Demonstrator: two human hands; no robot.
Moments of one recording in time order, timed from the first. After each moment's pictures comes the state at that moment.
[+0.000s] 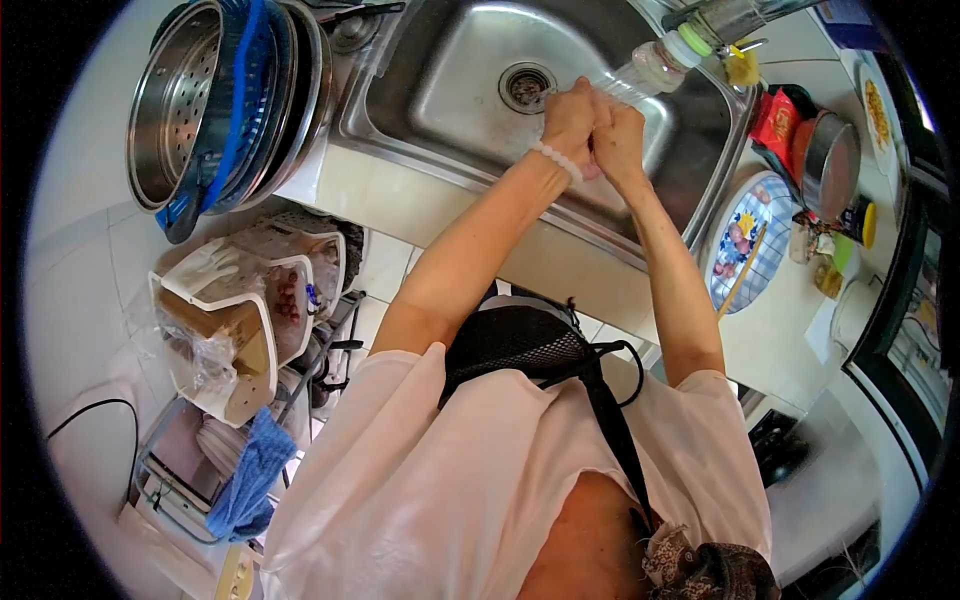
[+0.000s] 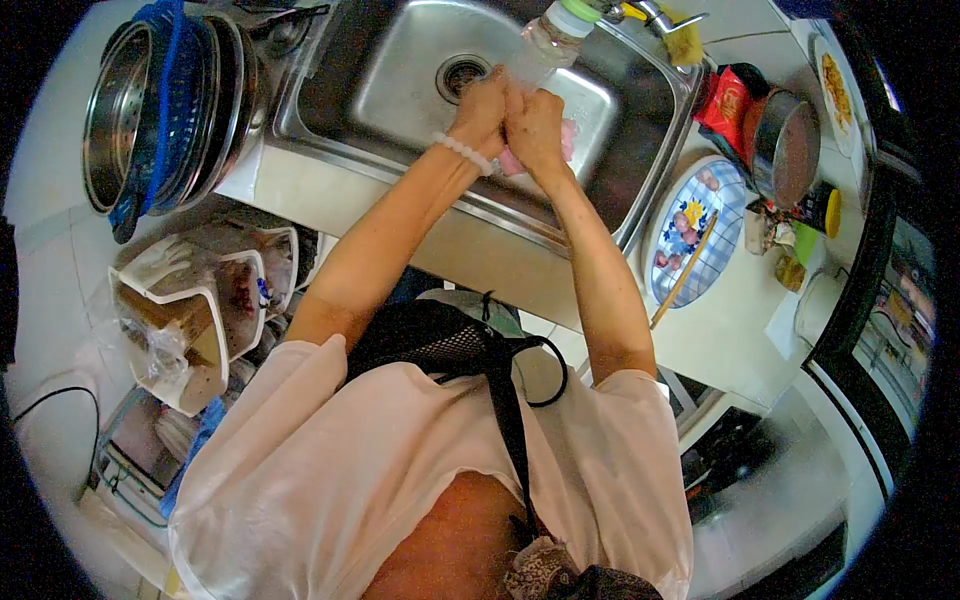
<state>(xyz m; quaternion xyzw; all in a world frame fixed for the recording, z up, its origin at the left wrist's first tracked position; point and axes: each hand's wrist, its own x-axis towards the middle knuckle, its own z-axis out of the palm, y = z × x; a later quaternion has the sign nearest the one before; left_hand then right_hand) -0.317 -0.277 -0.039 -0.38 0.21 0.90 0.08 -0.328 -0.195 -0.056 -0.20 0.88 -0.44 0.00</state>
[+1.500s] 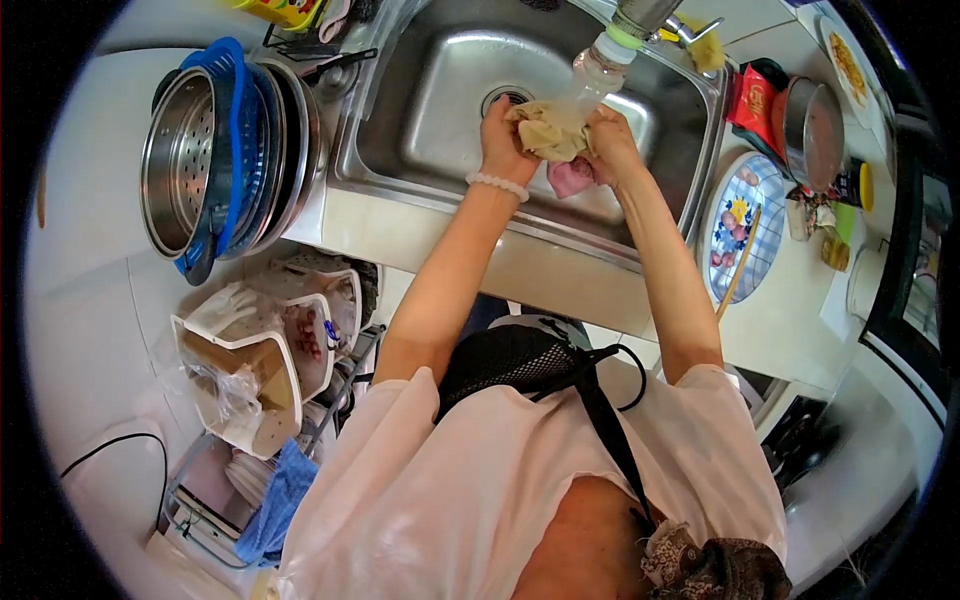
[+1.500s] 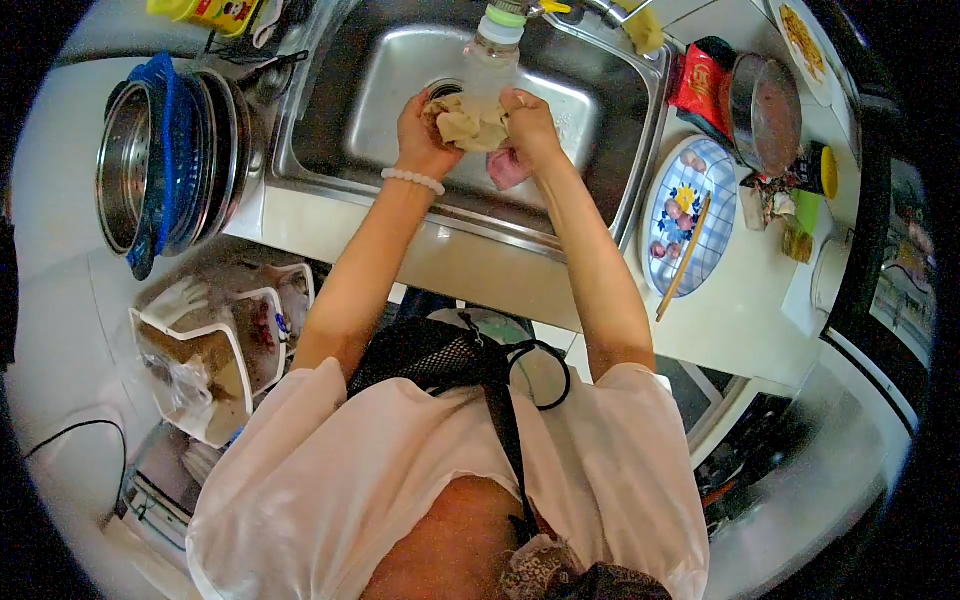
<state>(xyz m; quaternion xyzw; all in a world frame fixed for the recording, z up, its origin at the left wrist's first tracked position) -0.303 -0.314 -0.067 -0.28 0.08 0.95 0.06 -0.346 -0.178 -0.075 0.19 0.57 -0.76 0.25</state>
